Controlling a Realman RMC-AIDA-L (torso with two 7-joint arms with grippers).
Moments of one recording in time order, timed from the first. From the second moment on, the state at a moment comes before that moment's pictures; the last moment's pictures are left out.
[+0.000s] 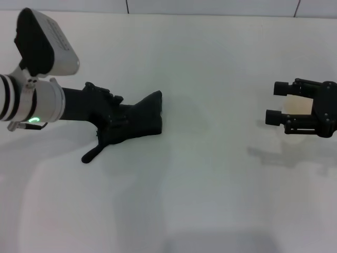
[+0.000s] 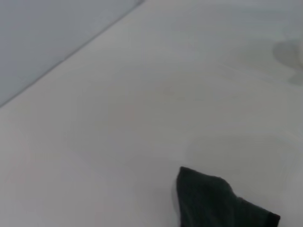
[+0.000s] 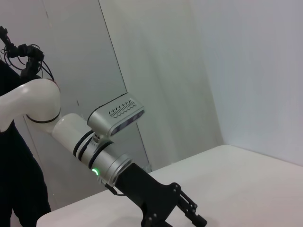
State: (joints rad) left arm -0.51 -2.08 1.28 0.99 2.19 1.10 -1.74; right arm 0.31 2.01 -0.93 -0.93 -1.63 -1.66 1.52
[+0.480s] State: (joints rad) left arm -0.52 -2.08 1.18 1.04 2.18 1.11 -1.67; right arm 0.31 2.01 -0.93 -0.94 -1.63 -1.65 1.53
